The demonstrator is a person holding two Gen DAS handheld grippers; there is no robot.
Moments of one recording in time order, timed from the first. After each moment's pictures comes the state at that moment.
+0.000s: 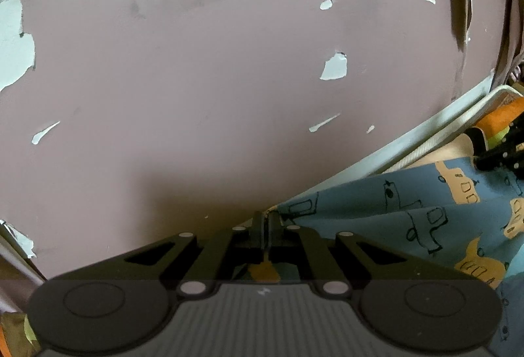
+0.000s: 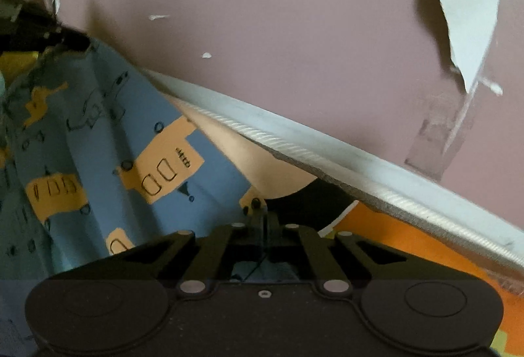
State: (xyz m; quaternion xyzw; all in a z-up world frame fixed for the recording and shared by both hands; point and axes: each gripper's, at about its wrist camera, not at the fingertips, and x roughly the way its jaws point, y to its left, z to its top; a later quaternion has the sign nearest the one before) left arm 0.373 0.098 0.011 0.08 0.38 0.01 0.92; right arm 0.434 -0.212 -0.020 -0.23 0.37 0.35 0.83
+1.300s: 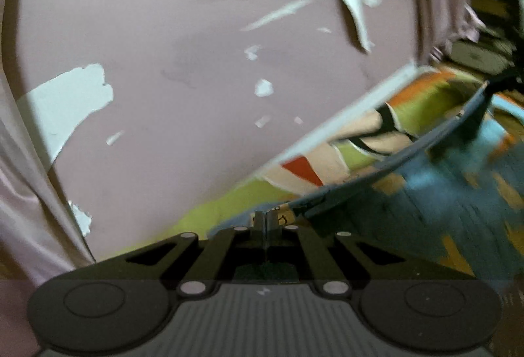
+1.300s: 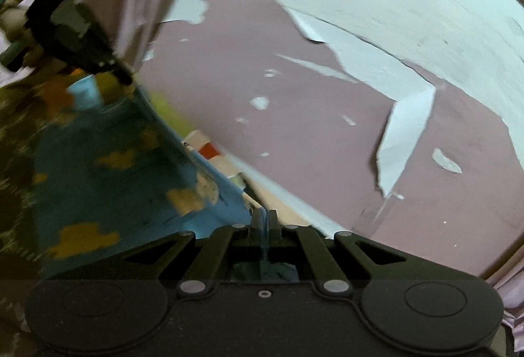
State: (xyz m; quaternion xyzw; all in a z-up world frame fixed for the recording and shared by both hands) left arm 0.202 0.096 0.067 0.16 0.33 -0.08 0.93; right arm 0.202 -0.266 0.085 -0.30 0.19 0.37 0.86
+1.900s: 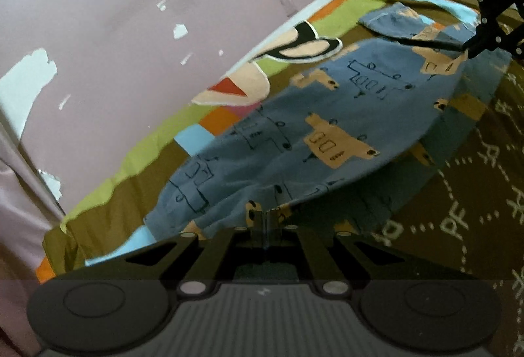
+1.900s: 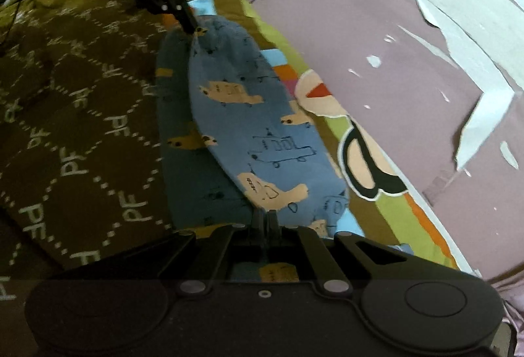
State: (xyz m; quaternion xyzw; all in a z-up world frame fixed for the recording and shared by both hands) left arm 0.112 0.066 0.024 0.26 0.39 -0.15 0.87; right arm 0.095 -0.261 0.024 -0.40 0.23 0.44 0.77
